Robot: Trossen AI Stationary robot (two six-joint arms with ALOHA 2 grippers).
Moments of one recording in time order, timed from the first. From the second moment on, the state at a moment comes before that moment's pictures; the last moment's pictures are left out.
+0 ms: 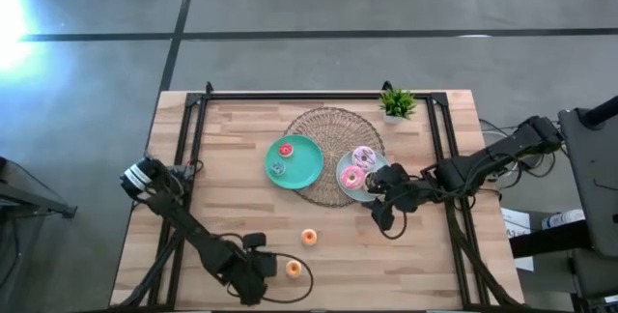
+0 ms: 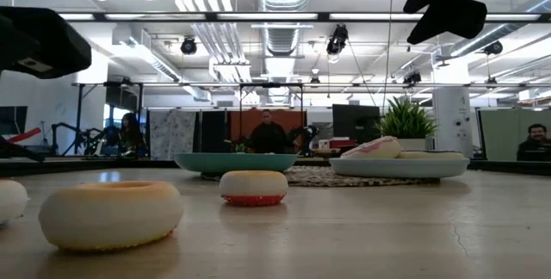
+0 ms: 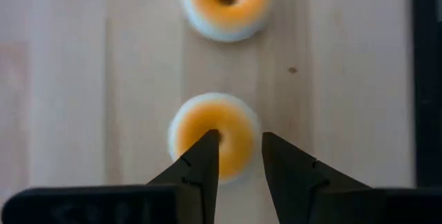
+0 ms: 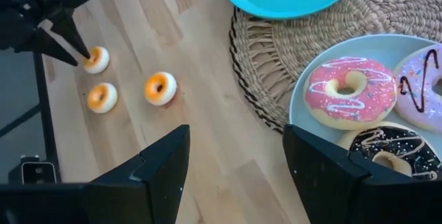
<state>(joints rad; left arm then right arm) -0.78 1.82 1.19 -0.56 -0.23 -0.75 0.41 1.20 0.92 -0.59 0.34 0.91</state>
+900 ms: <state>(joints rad) -0.82 1.91 1.23 -0.56 -0.31 -0.78 0.41 1.20 0.92 -0.61 0.34 0.91</state>
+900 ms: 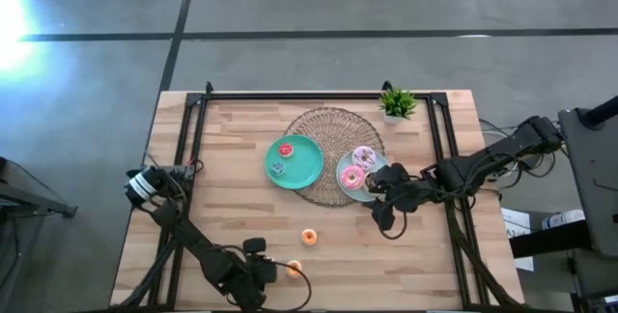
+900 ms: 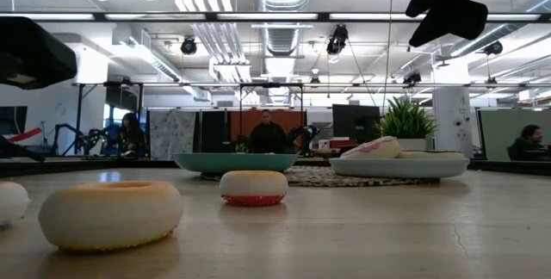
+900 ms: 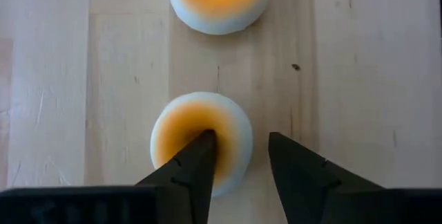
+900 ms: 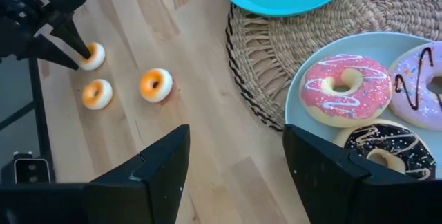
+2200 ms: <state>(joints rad) -0.22 1.27 0.68 0.40 0.11 -0.85 0.37 1.29 0.95 -0.13 0.32 0.24</state>
